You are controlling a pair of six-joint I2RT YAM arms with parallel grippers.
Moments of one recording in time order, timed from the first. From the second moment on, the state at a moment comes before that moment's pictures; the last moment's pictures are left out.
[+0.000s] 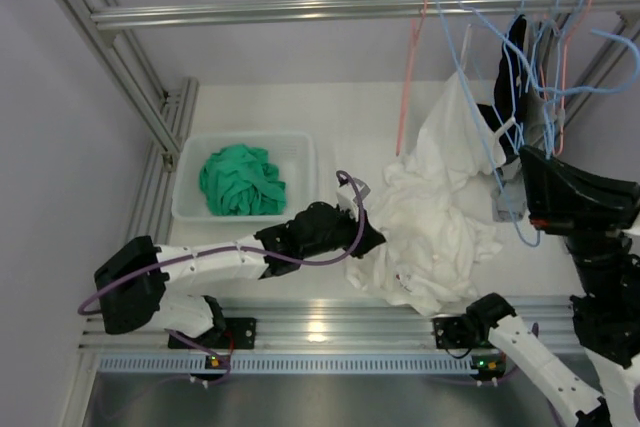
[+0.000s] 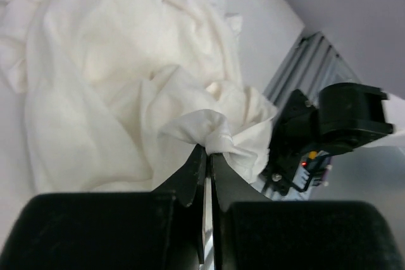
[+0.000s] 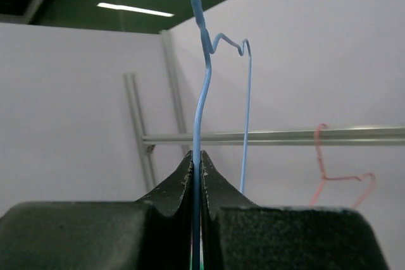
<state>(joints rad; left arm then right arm) -1.10 1.33 0.75 0.33 0.06 -0.58 0.47 0.42 1.02 0.20 -0.21 0.37</state>
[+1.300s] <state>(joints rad) -1.10 1.00 0.94 -0.62 -0.54 -0.49 0.31 0.98 1.40 -0.40 0.14 0.13</state>
